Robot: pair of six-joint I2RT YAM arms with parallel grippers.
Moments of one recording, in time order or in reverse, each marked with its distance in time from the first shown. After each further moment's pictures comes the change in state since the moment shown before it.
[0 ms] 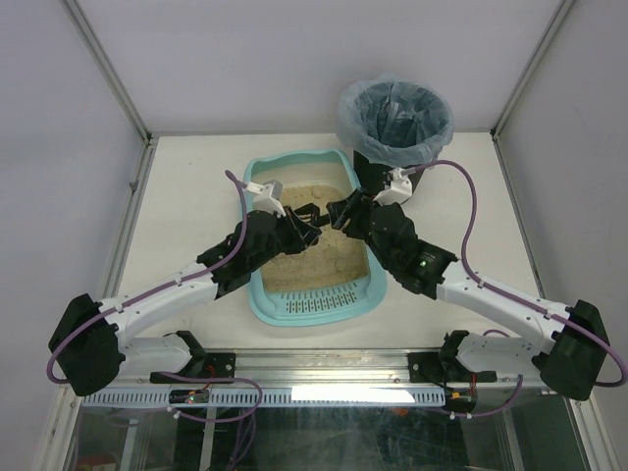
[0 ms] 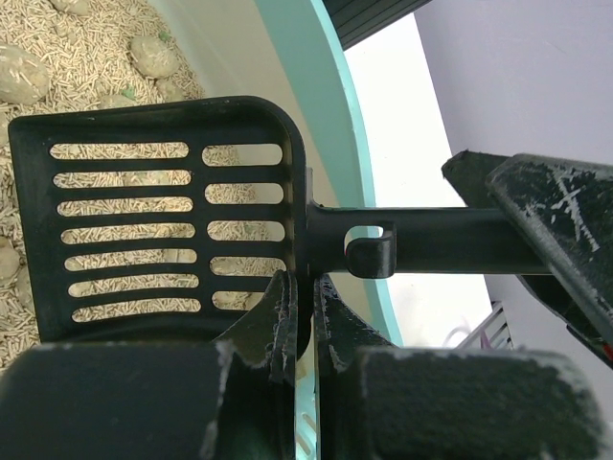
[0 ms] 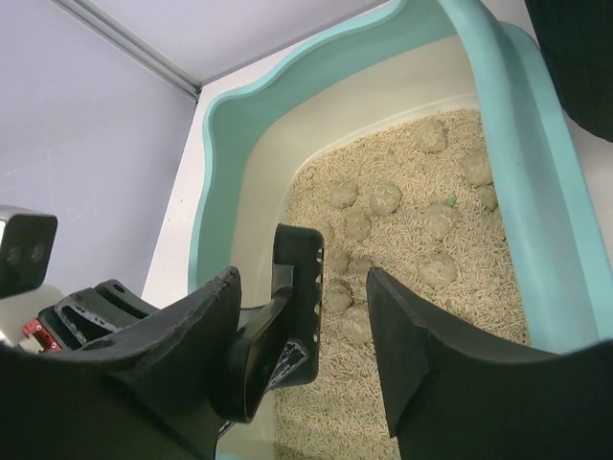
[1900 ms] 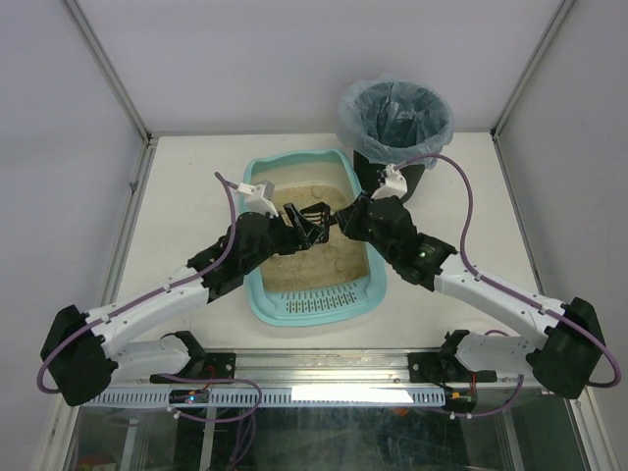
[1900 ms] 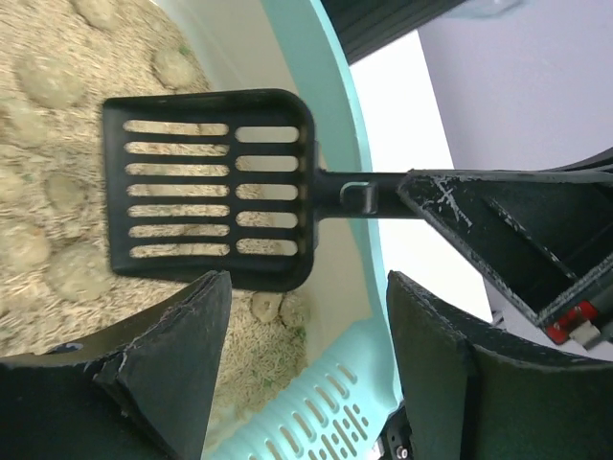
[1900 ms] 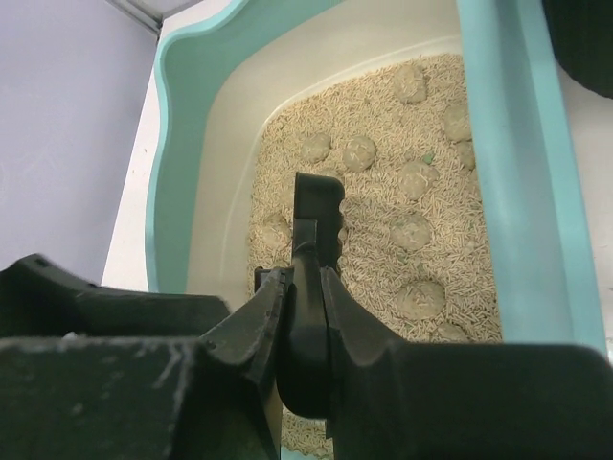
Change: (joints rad) left arm 0.001 -0.034 -0.003 -0.035 -0.021 -0.006; right arm -0.069 0.047 0.031 -0.117 -0.146 -0.007
